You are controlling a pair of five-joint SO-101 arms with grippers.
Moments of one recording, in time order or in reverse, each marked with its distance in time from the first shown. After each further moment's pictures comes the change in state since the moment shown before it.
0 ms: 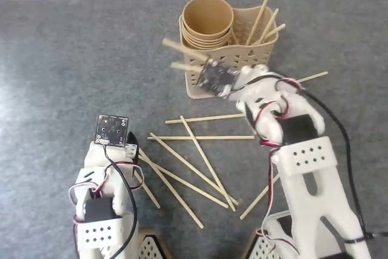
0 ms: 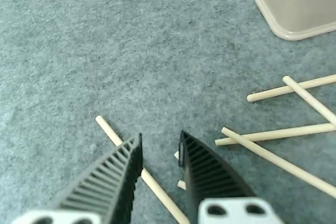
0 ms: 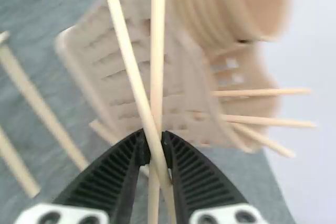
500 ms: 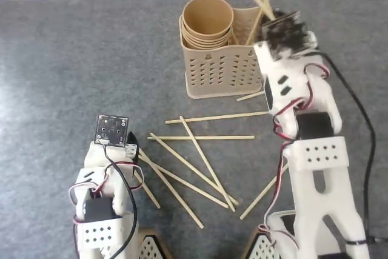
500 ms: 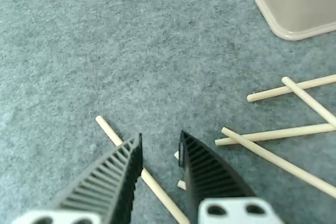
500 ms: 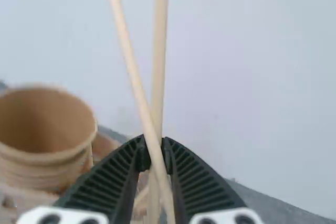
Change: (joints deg) left arm 0.0 0.0 0.0 0.0 0.0; right arm 6.7 1.8 -4.2 -26.4 -35.2
